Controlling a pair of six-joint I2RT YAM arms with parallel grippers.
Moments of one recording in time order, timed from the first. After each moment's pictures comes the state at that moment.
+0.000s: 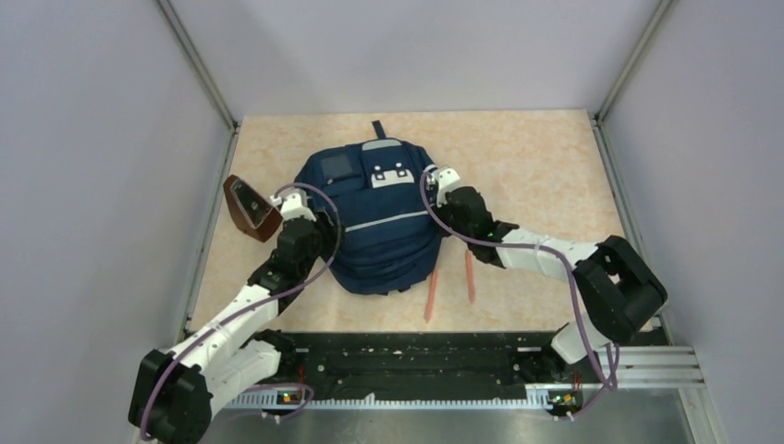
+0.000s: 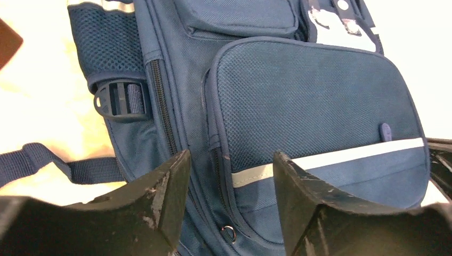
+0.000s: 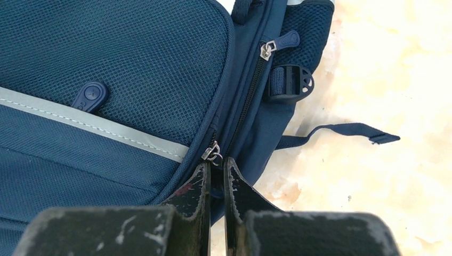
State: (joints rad) left arm -0.42 0.92 0.45 0.05 -0.26 -0.63; right arm 0.69 1.53 0.80 0.23 0.15 0.05
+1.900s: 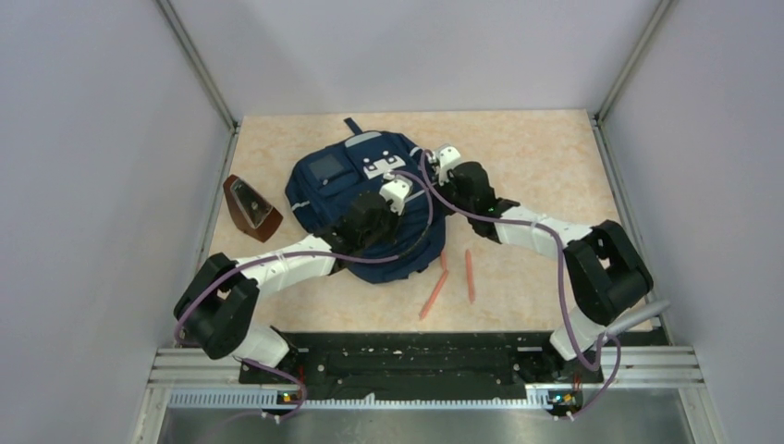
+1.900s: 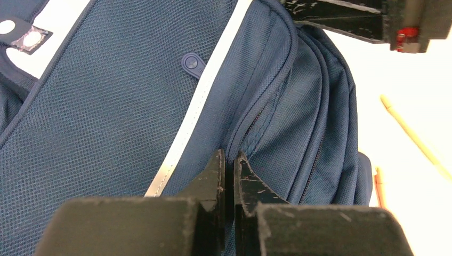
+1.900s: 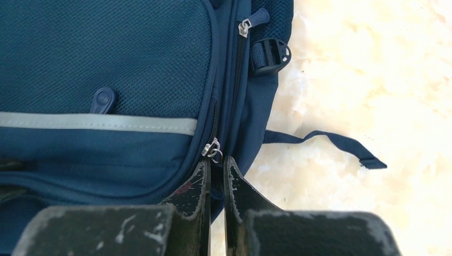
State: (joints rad) left arm -0.72 1.46 0.82 0.16 -0.10 -0.03; right arm 0.58 1.66 0.99 0.17 0.05 -0.06
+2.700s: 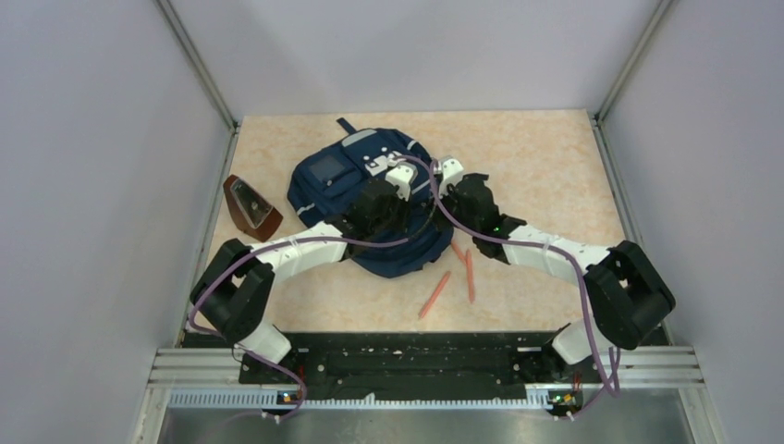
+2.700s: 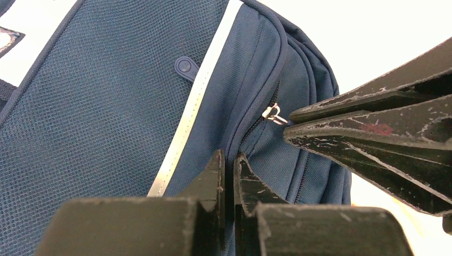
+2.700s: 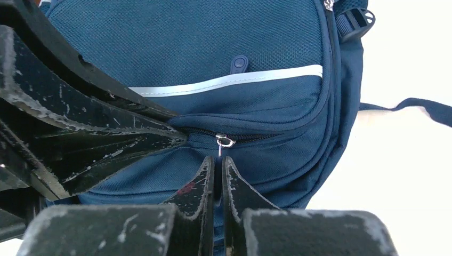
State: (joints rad) left arm -0.71 1.57 0.94 0.15 -0.08 -0.17; right arm 0.67 1.49 0.85 0.22 -0.02 0.12
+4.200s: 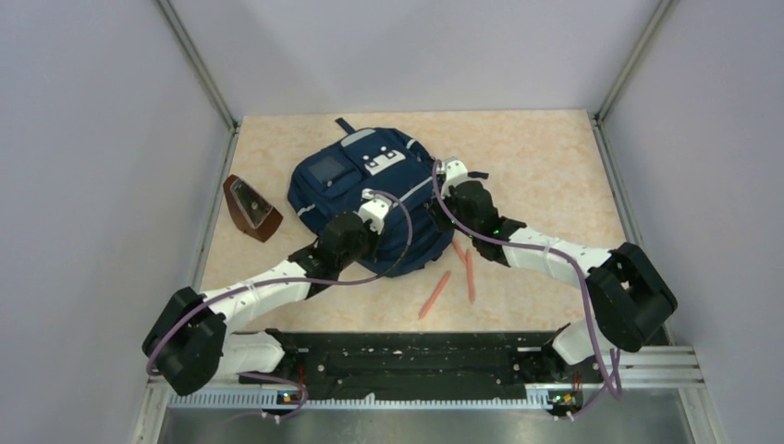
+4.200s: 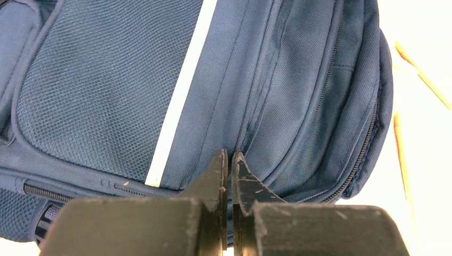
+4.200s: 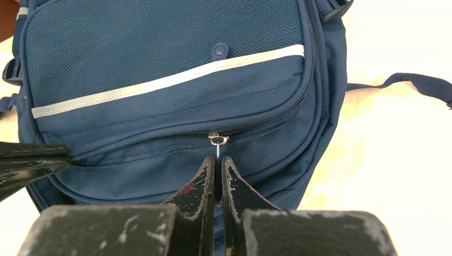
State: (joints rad) left arm -0.70 1.21 0.59 0.14 -0.11 -0.02; right arm 0.69 1.47 0.83 0.21 0.09 0.19
